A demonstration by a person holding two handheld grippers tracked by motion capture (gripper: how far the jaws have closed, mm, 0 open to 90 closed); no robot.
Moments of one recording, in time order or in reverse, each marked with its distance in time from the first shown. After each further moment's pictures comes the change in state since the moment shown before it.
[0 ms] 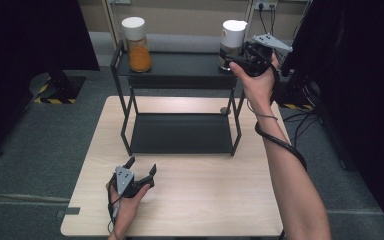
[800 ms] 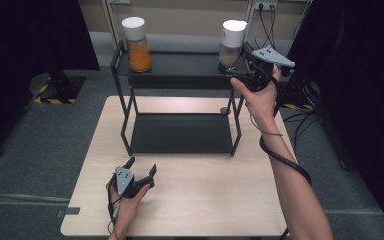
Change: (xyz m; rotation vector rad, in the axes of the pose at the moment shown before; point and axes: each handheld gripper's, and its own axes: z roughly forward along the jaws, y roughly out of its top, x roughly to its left) left arm 0.000 0.000 0.000 -0.001 0.002 0.003; right arm 0.008 -0.018 -0.030 -0.011 0.053 -0.069
